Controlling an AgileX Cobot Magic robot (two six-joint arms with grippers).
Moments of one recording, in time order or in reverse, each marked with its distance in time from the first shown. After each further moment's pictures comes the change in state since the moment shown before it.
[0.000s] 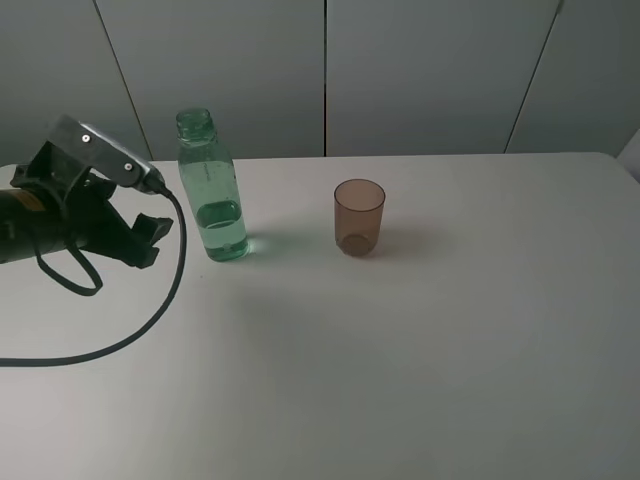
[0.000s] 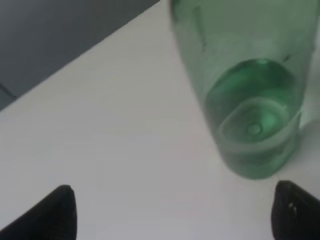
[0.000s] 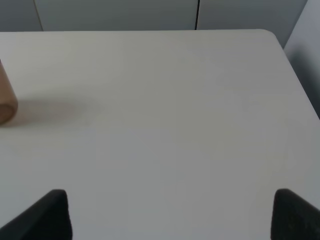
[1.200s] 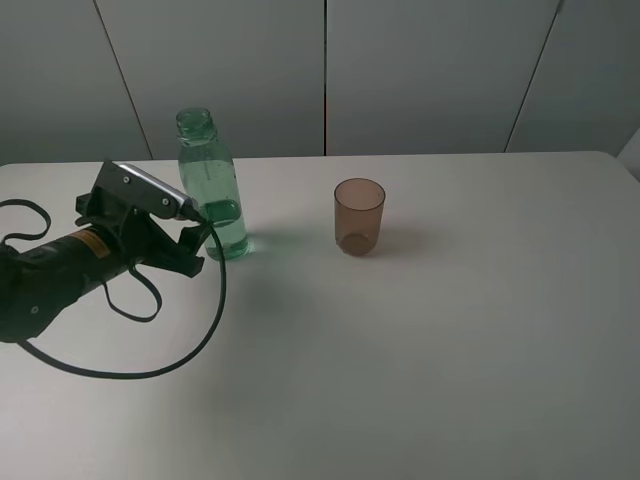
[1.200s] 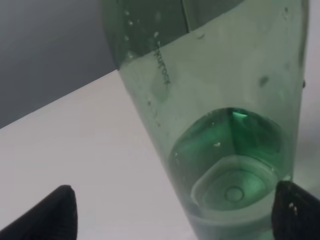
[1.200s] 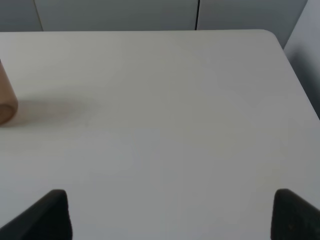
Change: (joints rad) left arm -0.017 0.422 -0.002 0.158 -0.615 -0.272; right arm 0.000 0.000 0.000 0.000 0.000 0.000
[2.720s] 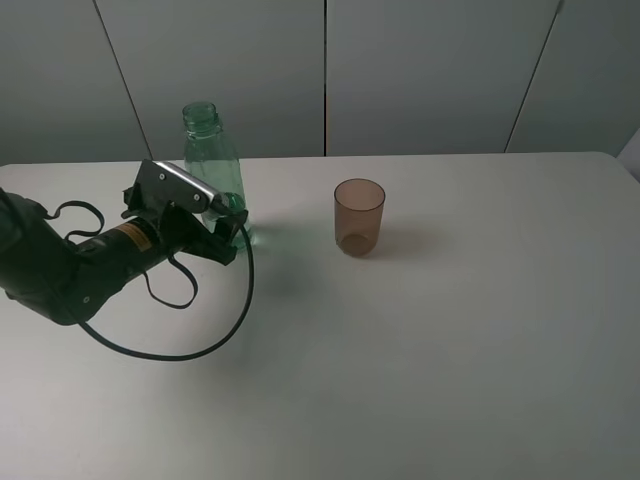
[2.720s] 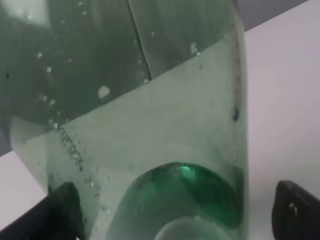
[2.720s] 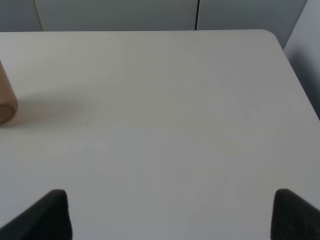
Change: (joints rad) left arm 0.000 0.171 -0.182 0.124 -0.089 -0.078; right arm 0.000 0.000 0.000 0.000 0.000 0.000
